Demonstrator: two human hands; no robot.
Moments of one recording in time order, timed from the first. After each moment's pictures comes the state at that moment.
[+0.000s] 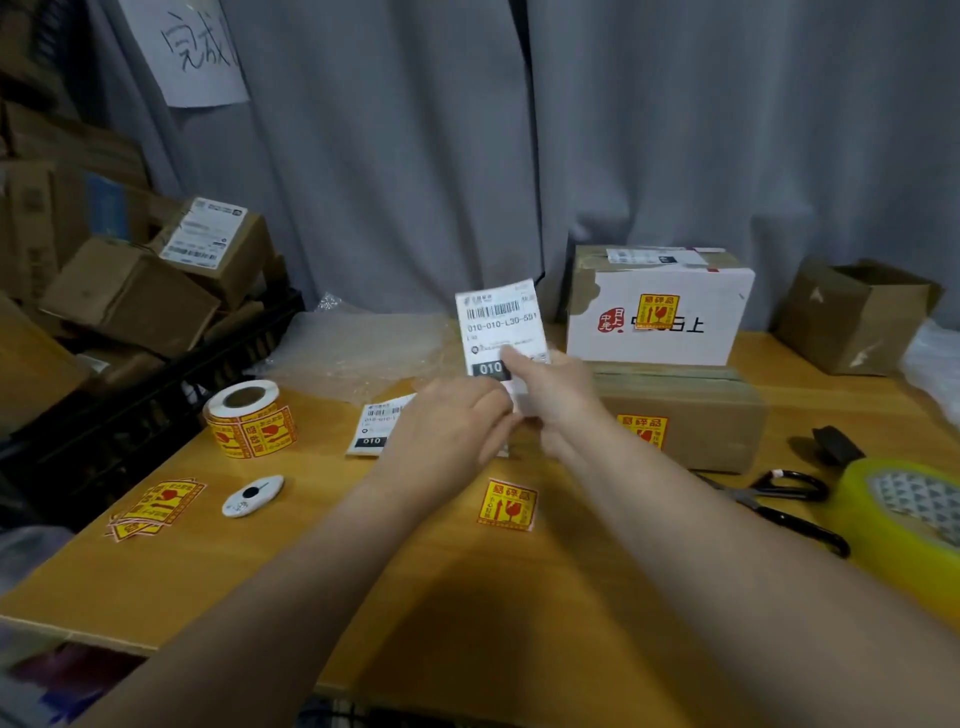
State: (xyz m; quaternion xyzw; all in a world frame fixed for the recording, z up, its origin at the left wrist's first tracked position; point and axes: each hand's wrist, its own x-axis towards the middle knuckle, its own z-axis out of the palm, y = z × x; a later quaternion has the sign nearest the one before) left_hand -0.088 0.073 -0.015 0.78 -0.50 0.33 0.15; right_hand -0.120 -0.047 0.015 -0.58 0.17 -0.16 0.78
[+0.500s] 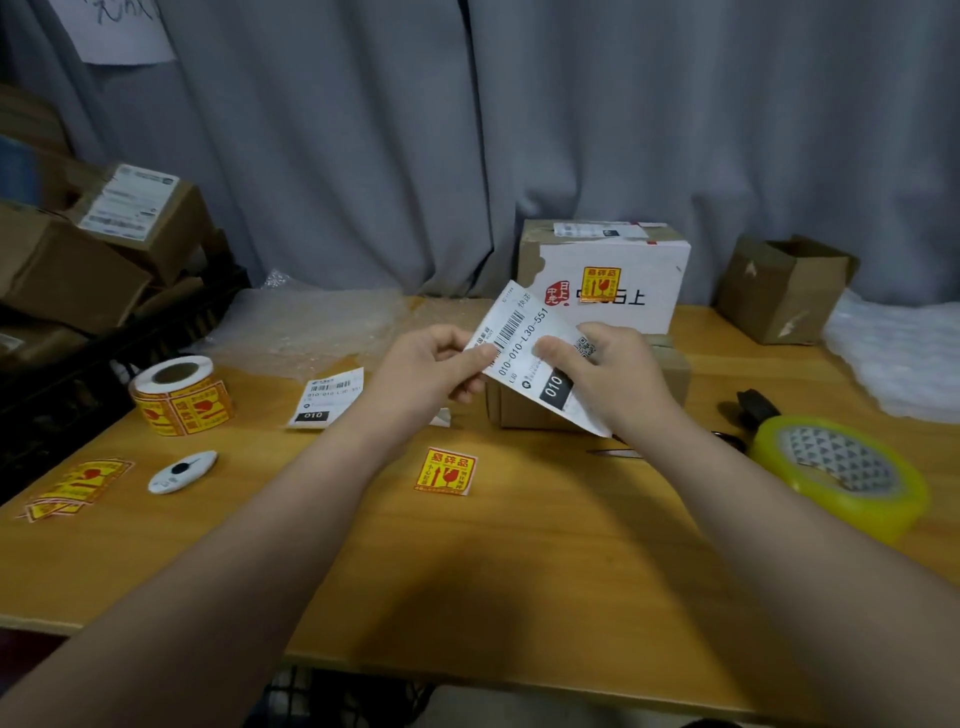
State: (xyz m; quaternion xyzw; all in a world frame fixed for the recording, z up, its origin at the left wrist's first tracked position) left_hand -0.119 0.032 0.008 0.72 -0.26 -0.10 0.64; right_hand -0.191 -0.136 0.006 -0.84 0.10 -0.25 0.46
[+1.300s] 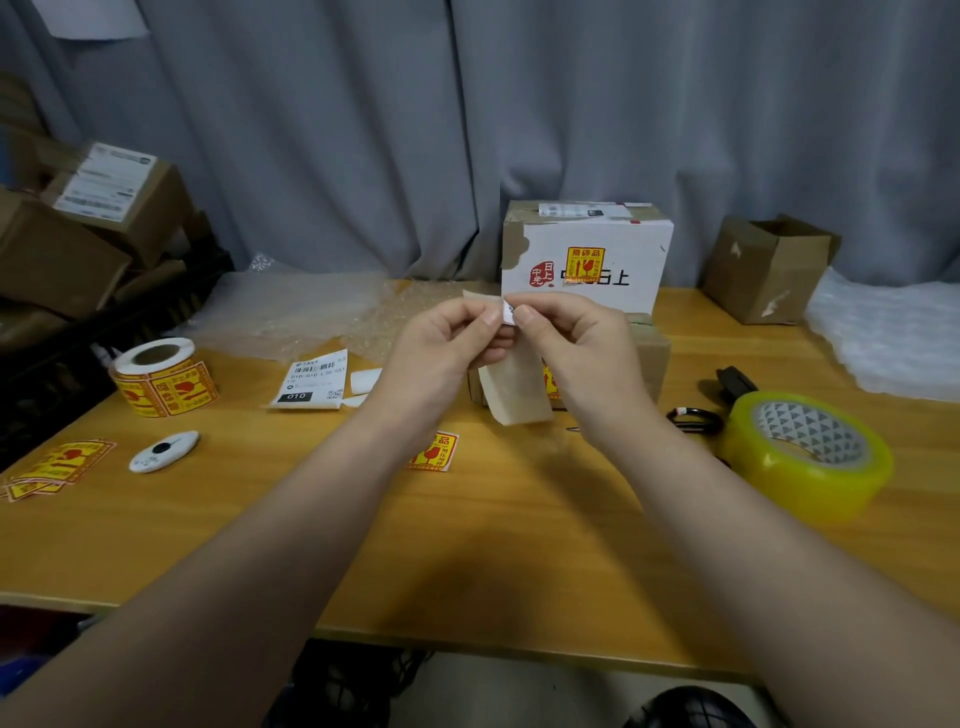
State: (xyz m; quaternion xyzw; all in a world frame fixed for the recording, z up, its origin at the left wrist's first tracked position) left_hand -0.146 0.006 0.001 0.62 -0.30 -0.08 0.73; right_hand -0.211 -0.114 0.005 -0.74 -0.04 -0.35 0.57
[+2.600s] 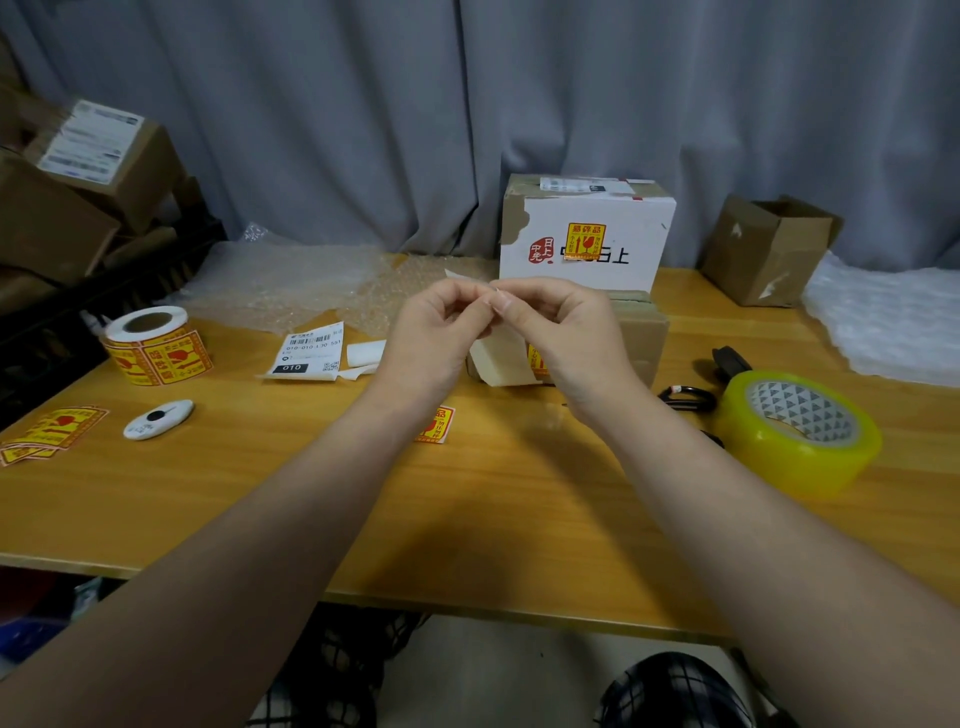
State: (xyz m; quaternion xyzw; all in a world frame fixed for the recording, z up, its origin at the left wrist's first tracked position) left_hand -0.152 0.008 -0.005 0.67 -0.29 0.00 0.69; right_hand -0.208 -0.112 -0.001 -0.74 -0.03 -0.30 0.60
